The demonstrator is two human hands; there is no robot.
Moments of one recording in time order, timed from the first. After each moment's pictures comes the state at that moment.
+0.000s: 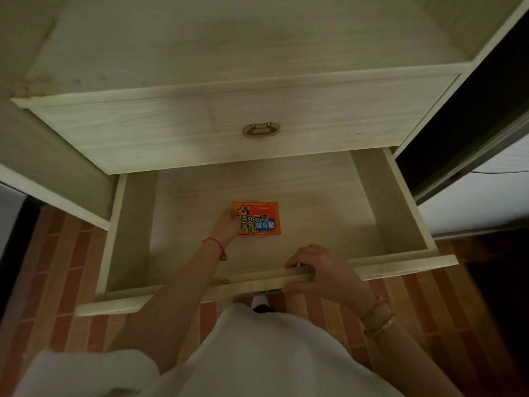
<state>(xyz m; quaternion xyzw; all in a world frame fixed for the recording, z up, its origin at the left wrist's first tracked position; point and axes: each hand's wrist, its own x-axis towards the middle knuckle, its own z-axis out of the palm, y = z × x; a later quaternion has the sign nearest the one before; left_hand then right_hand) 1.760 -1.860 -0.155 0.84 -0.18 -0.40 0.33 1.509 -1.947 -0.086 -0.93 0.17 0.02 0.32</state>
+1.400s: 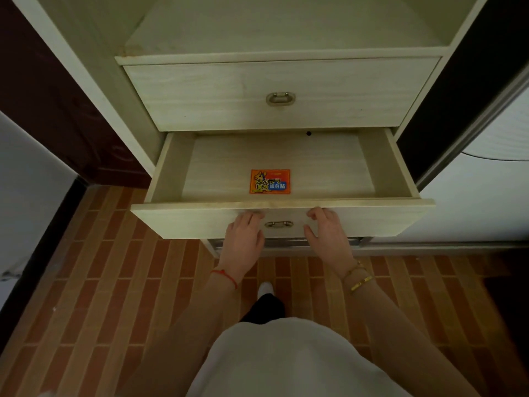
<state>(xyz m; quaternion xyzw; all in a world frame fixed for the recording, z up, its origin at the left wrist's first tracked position) 1.584 -1.722 -0.100 0.88 -0.43 -0.04 0.20 1.457 -1.887 -0.112 -0.91 0.30 -0.12 0.25</state>
